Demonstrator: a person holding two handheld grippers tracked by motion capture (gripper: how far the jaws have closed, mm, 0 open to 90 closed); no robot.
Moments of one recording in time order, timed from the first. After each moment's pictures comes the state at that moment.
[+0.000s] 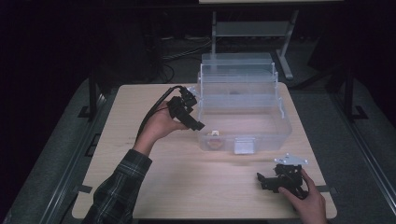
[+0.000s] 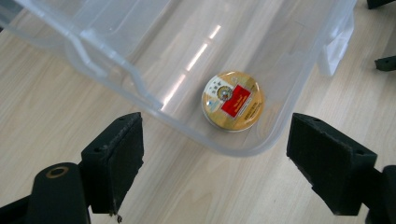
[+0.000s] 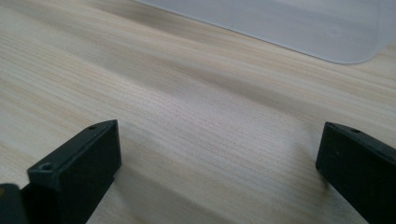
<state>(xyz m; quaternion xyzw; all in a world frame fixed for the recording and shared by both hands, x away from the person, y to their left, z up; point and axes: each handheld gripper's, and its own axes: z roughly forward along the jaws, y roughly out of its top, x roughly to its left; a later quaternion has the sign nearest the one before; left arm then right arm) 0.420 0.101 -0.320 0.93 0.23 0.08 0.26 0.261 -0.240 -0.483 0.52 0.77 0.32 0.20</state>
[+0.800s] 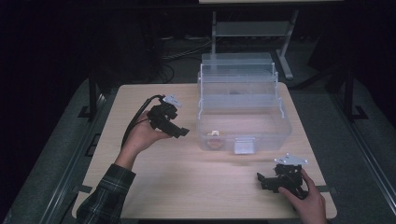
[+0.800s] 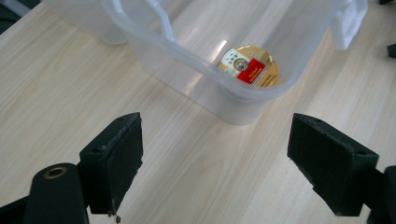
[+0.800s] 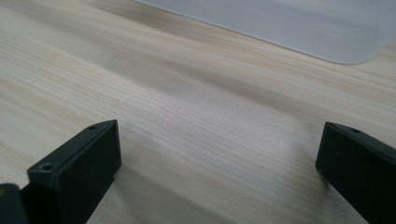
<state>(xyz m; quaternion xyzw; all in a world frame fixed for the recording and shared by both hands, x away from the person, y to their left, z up) 0.395 0.154 -0.336 0.91 0.27 0.10 0.31 0.261 -0.240 -0.483 0.52 0.77 0.32 0.20</state>
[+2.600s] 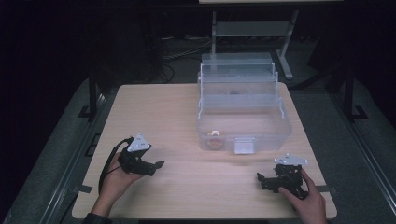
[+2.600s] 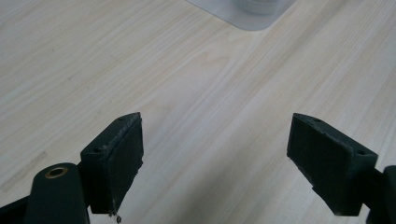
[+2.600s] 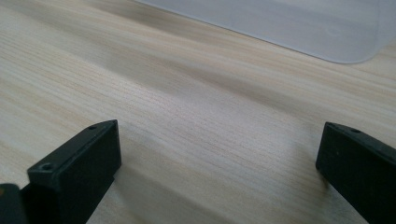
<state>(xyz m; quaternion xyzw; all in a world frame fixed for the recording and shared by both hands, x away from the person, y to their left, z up) 0.302 0.239 -0.417 0.87 0.31 0.16 0.35 0.261 -0.240 -0.483 0.52 0.77 0.32 0.20</state>
